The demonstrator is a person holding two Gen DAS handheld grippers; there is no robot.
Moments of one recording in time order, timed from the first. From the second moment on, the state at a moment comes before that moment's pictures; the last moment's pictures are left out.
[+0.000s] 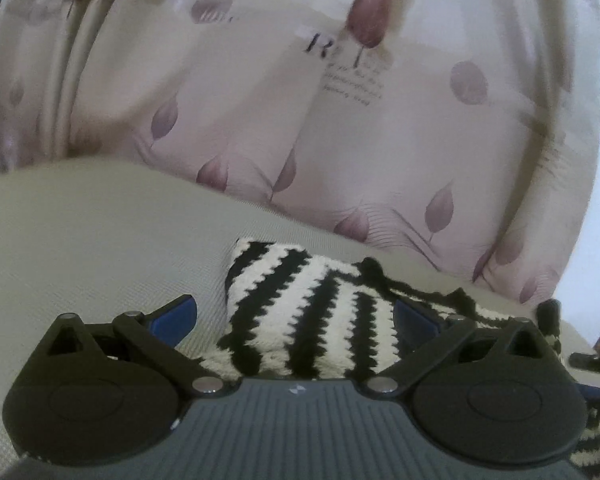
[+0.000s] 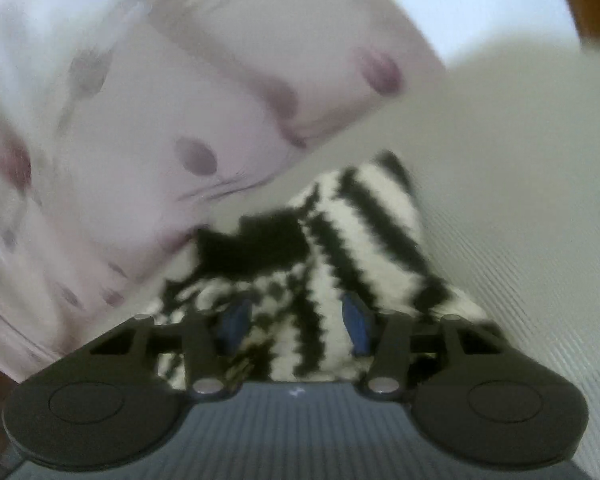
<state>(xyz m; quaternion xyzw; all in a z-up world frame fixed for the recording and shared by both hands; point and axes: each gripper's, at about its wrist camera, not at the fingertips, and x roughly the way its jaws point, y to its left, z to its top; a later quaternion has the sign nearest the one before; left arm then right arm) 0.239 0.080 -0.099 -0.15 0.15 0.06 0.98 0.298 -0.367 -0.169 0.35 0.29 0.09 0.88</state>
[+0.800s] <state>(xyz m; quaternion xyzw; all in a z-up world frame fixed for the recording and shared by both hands) 0.245 0.089 -0.106 -0.18 0.17 0.07 0.97 0.357 -0.376 -0.111 0.32 0.27 0.18 0.89</state>
